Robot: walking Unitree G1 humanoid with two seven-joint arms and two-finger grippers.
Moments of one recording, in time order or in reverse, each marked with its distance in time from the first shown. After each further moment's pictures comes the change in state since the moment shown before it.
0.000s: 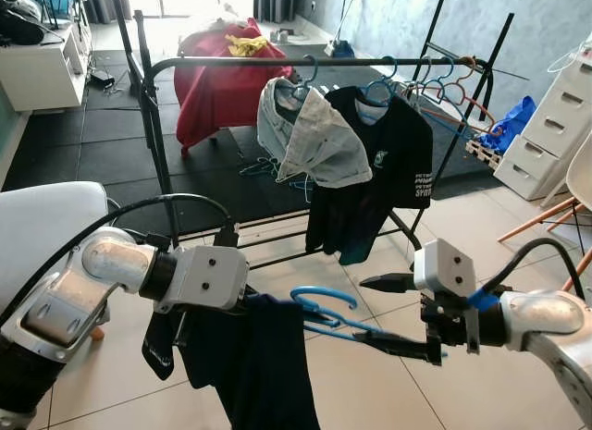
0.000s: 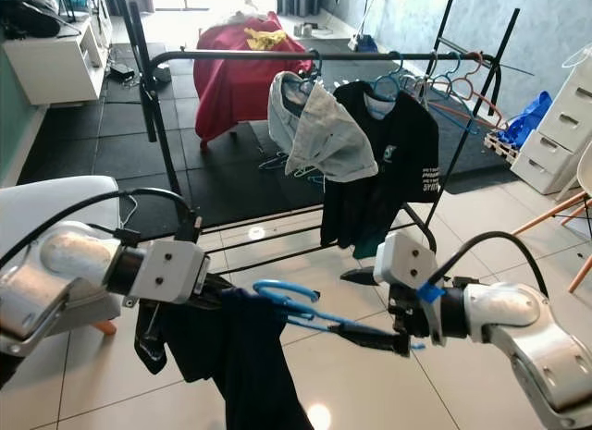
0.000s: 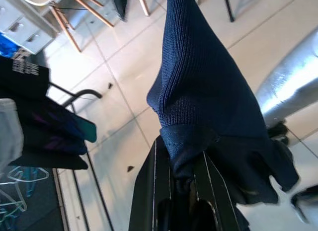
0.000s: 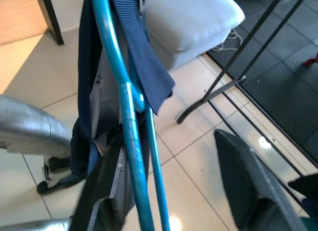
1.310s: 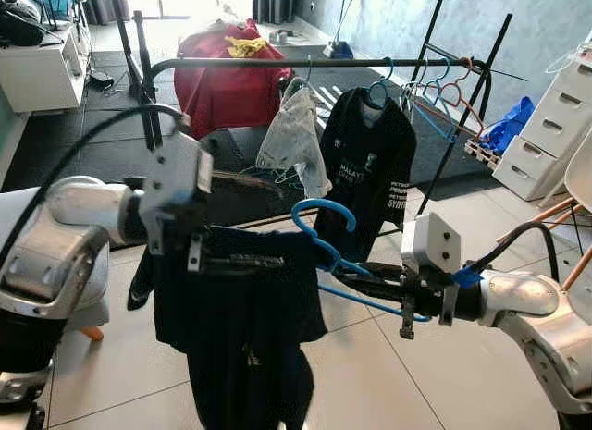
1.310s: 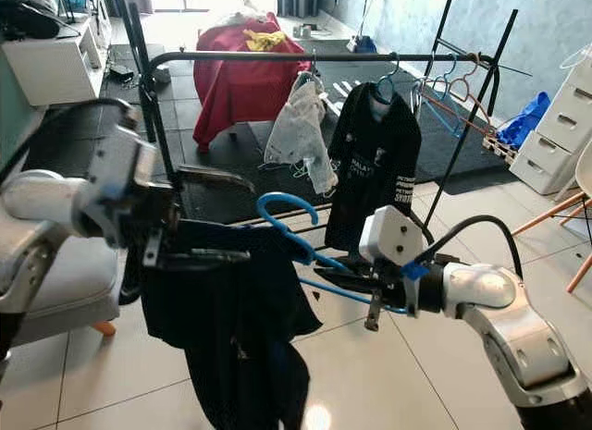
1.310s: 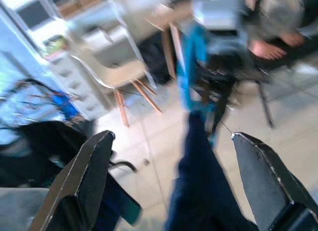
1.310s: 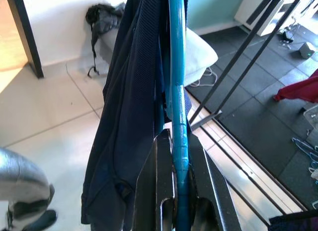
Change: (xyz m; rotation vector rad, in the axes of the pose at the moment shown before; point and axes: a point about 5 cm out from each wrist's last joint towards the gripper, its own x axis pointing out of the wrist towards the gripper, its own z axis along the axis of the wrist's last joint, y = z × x) left arm -0.055 0.048 0.032 -0.116 -0.386 0.327; right arm 0.012 -0.012 0.021 -0.048 -0.162 -0.080
